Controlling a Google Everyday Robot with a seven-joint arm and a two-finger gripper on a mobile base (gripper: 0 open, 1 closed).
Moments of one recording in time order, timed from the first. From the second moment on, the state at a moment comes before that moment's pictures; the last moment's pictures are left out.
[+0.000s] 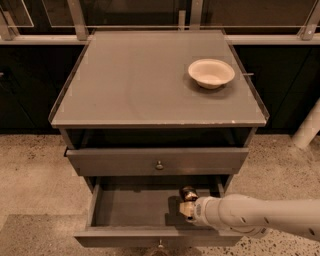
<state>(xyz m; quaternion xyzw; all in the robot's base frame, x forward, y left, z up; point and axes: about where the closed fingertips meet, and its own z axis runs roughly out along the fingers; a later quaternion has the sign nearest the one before) 0.469 -0.125 0.481 0.00 0.95 0.21 0.24</state>
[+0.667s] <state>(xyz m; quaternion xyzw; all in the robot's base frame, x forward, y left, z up) 0.470 -0.125 0.461 0.02 0.95 0.20 0.24</state>
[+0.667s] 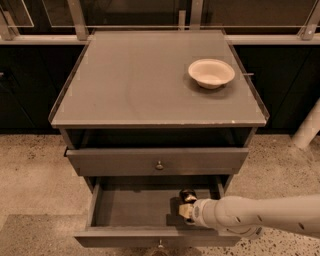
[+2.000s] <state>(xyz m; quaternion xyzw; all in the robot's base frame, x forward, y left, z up) 0.471 -0.127 0.435 0.03 0.96 0.20 0.21</state>
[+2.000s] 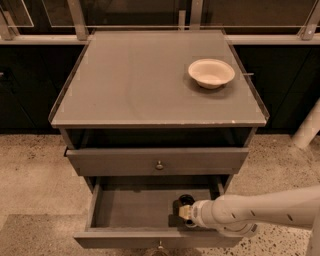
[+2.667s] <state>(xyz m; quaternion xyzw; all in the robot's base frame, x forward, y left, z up) 0.471 -0.127 0.435 0.03 0.96 0.20 0.21</state>
